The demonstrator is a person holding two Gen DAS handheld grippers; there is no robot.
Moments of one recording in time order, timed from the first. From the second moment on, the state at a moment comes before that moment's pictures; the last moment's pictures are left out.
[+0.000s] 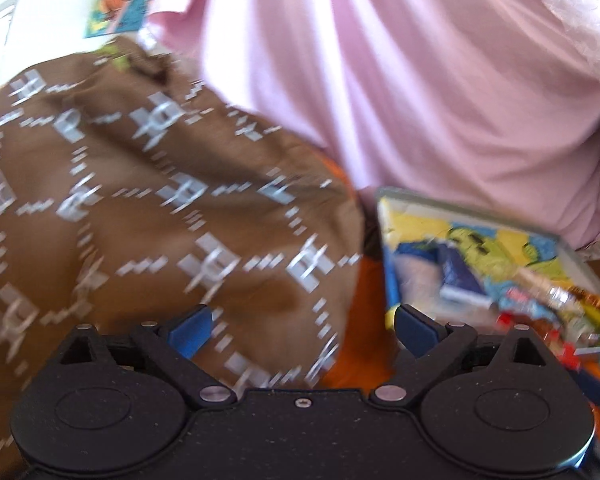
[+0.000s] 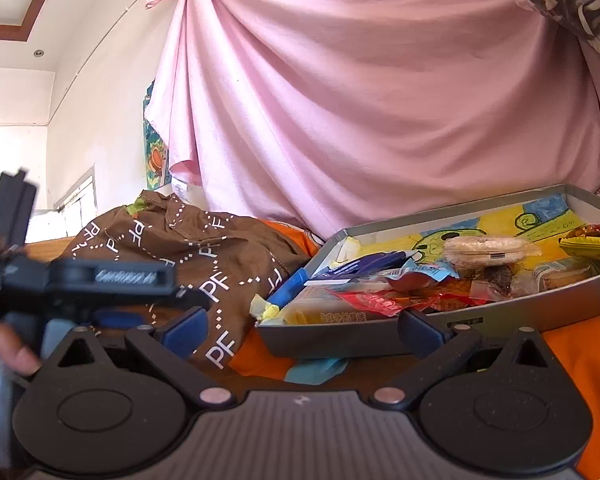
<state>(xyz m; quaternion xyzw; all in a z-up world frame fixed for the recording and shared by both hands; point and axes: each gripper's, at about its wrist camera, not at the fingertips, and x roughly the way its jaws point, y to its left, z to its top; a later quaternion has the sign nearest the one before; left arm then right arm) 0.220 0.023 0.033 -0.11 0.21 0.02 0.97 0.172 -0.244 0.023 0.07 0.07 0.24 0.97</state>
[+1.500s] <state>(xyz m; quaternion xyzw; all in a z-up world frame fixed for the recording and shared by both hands) 0.067 -0.016 0.035 -0.03 0.25 -0.01 0.97 0.034 -0.285 0.072 0.01 0.19 0.03 0.98</state>
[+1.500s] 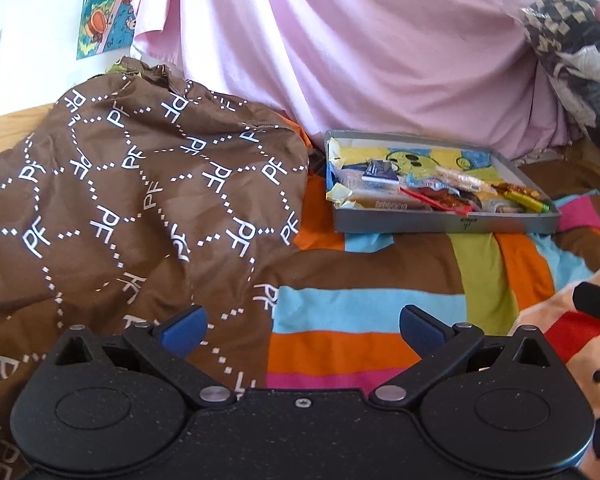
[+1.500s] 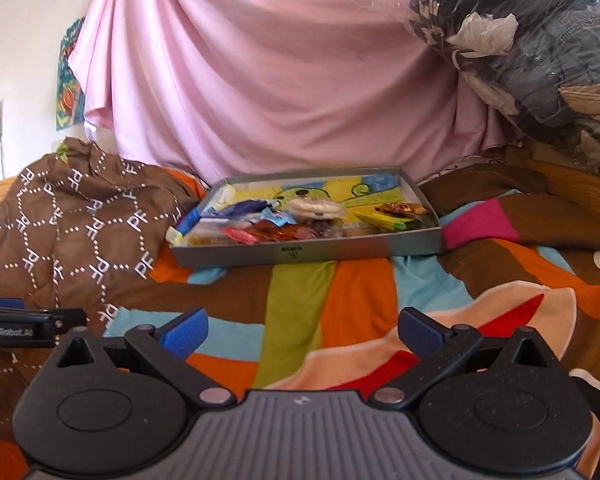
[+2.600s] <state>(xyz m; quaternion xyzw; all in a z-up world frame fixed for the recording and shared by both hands) 0.063 -0.024 0.032 0.00 0.26 -0.01 0.96 0.033 -0.280 0.060 -0.01 0.21 0.03 0.98</state>
